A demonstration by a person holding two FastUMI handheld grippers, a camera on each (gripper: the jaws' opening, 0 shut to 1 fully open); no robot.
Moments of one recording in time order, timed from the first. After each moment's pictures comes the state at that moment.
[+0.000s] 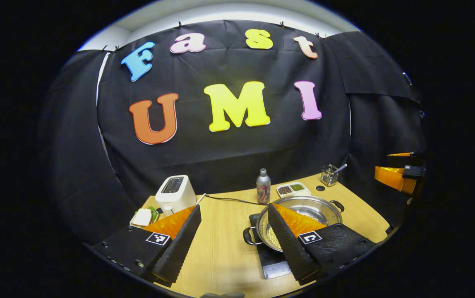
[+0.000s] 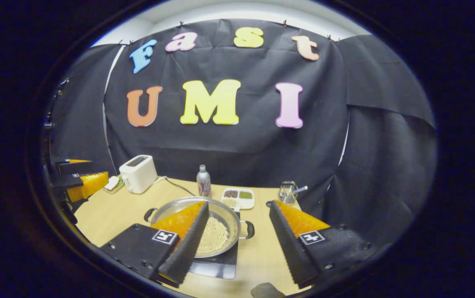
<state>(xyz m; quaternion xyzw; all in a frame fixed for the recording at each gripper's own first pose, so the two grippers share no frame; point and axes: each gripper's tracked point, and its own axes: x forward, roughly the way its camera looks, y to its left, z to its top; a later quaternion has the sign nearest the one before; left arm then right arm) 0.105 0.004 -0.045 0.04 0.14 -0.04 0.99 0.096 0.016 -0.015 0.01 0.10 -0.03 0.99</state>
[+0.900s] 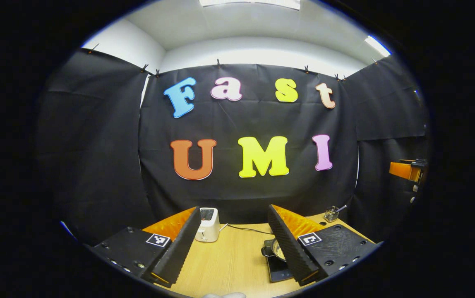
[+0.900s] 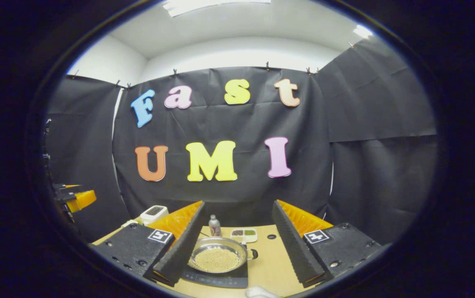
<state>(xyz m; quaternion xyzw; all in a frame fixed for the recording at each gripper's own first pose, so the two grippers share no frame) -0.001 0.083 0.069 -0.01 0.01 0.02 1.00 -0.018 0.007 0.107 0.06 -0.05 -0.02 1.00</state>
